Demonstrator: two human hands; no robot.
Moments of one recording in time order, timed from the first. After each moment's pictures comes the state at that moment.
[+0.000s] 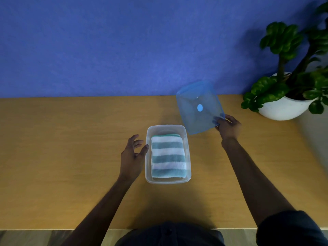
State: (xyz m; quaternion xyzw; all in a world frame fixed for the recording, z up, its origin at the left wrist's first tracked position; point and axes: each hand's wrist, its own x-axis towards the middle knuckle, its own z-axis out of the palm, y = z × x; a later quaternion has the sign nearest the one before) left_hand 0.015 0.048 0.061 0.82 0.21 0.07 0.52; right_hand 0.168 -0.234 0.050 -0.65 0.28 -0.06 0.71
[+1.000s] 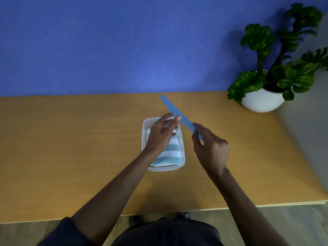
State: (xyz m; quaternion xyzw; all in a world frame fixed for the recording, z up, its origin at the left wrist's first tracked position) left_hand 0.026 -0.034 0.132 0.70 0.08 -0.03 0.70; right_hand 0.004 -0.193 0.115 -0.88 -0.16 -0.38 0.22
